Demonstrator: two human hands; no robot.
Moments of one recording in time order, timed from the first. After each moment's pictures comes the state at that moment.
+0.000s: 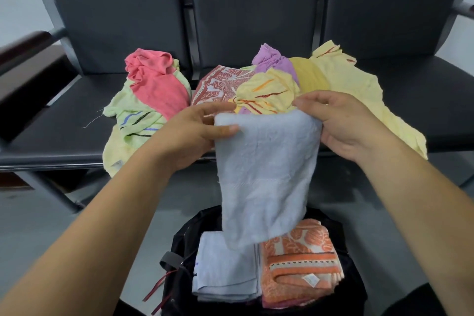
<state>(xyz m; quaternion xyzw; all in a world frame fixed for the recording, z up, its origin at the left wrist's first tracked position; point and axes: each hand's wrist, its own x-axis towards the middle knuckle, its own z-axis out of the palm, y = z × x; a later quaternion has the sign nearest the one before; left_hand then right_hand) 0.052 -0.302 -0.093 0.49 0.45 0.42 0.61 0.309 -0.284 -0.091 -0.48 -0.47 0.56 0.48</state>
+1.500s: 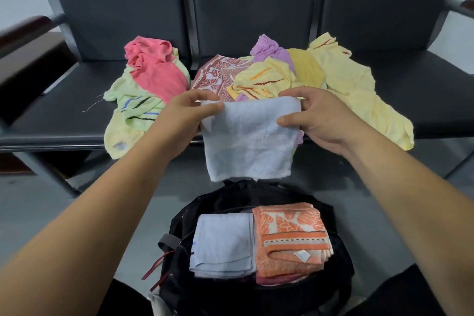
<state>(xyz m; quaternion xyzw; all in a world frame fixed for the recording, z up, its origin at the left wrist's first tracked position) 0.042 -0.320 -0.111 0.53 0.53 0.47 0.47 0.303 -0.313 -0.104 -0.49 -0.56 0.53 0.41</state>
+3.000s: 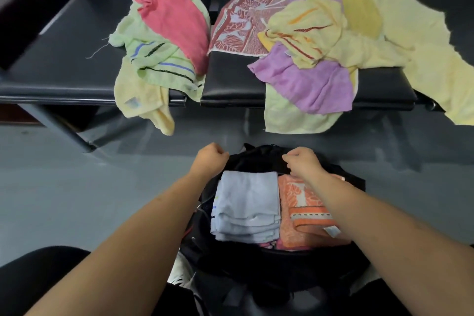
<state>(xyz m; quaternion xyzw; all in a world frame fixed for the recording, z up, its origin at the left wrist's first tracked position) -0.007 -0.315 -0.345 0.52 0.75 0.14 0.37 0.235 -0.294 -0.360 -0.74 -0.47 0.45 0.17</state>
